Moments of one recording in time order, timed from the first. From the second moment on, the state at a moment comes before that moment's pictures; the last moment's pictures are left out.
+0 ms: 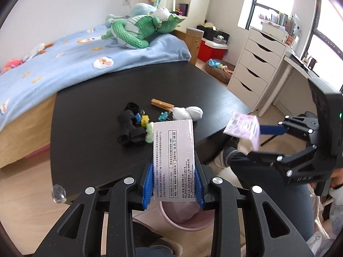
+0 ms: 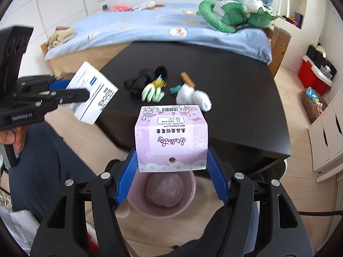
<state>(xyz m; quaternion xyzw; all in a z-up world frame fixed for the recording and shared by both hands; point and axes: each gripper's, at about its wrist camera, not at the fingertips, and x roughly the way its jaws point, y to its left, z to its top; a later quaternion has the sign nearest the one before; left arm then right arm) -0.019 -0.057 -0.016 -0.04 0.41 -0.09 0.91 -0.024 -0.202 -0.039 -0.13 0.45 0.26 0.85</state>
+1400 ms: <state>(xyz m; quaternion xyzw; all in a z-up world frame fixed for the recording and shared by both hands) -0.019 -0.105 -0.026 -0.01 0.43 -0.16 0.89 -0.023 -0.243 -0.022 -0.06 0.44 0.21 0.87</state>
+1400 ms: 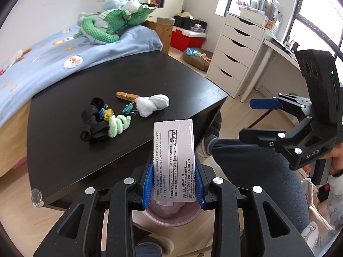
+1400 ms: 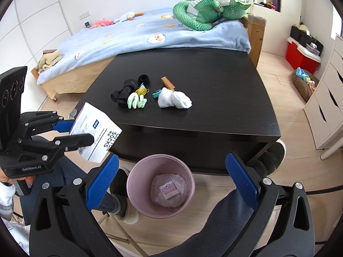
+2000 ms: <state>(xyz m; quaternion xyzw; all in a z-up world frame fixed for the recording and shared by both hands) -0.014 -0.100 -0.028 -0.02 0.43 -0.13 0.89 -0.023 -0.247 -0.023 -0.04 0.44 0.21 0.87</state>
